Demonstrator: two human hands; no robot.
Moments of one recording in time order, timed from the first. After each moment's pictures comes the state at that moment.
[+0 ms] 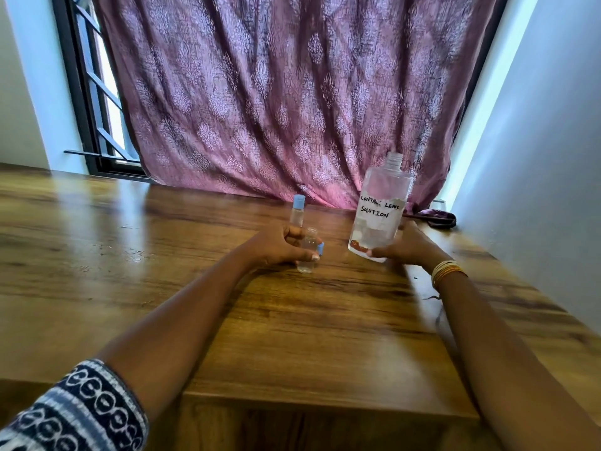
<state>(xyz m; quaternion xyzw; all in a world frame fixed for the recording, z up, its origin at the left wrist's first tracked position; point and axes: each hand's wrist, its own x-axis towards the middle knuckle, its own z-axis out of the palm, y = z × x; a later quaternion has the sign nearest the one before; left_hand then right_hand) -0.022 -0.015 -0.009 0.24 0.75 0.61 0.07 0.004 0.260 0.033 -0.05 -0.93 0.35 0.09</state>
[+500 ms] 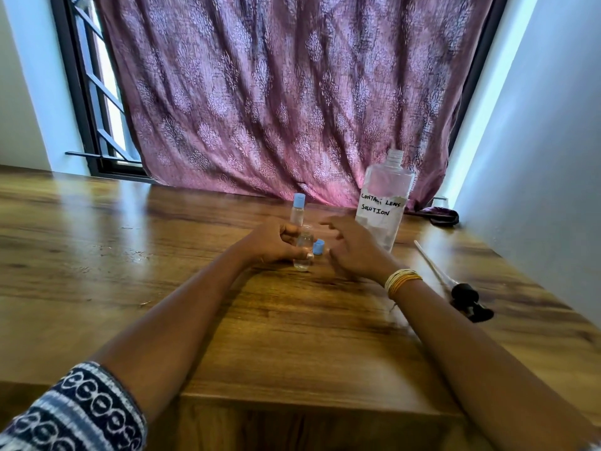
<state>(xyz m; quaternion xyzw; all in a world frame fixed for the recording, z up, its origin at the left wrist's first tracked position) -0.025 -0.024 -0.003 0.25 0.79 0.56 0.04 0.004 0.180 0.013 0.19 -0.94 0.24 0.14</state>
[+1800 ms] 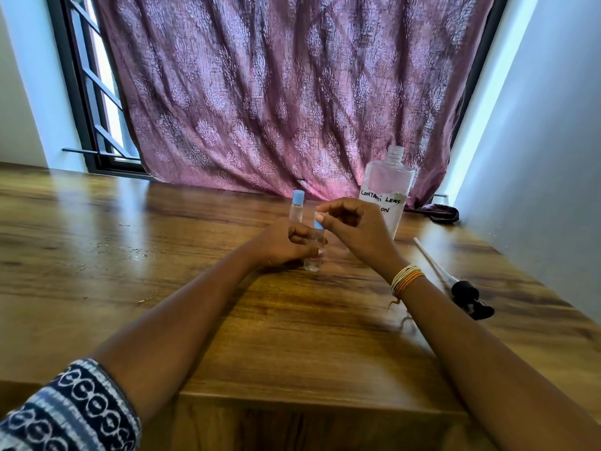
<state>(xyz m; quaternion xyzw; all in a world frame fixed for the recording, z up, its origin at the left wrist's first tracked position) -0.014 -0.010 -0.001 0.31 0.79 0.53 0.03 0.020 0.168 0.030 0.25 -0.79 0.51 0.25</state>
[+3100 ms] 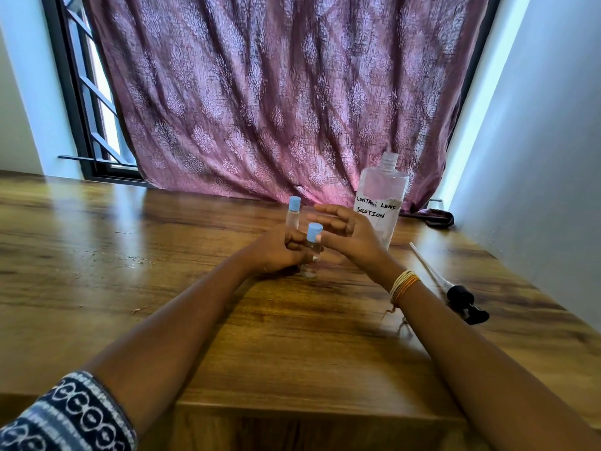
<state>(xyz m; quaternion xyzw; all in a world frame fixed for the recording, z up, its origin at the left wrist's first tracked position) -0.017 -0.012 -0.001 0.33 0.80 0.50 0.02 0.020 0.170 0.027 0.23 -0.77 0.58 0.10</state>
